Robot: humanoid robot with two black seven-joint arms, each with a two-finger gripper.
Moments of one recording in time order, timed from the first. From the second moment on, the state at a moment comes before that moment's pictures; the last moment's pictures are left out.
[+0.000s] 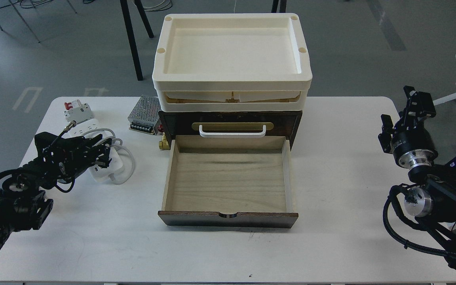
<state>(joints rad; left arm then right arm) -0.69 0.26 -0.09 -0.07 1.60 0.37 -0.49 0.39 -0.52 0.79 1.17 -0.30 -0.31 0.49</state>
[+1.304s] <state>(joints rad) -0.72 0.49 -0.14 -0.09 0.75 0.14 -0.49 0.38 -0.52 0.79 1.17 -0.30 -0.31 0.49</state>
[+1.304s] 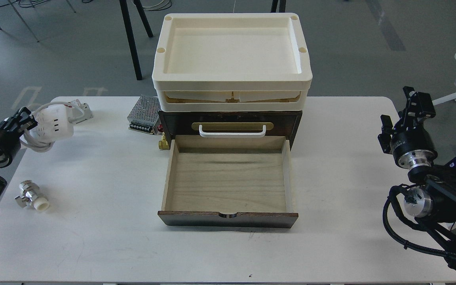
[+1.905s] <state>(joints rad) -1.00 0.69 -0.20 -0.11 0.59 -0.39 -0.49 0.38 -0.51 0.79 1.17 -0.30 -0.31 0.49</state>
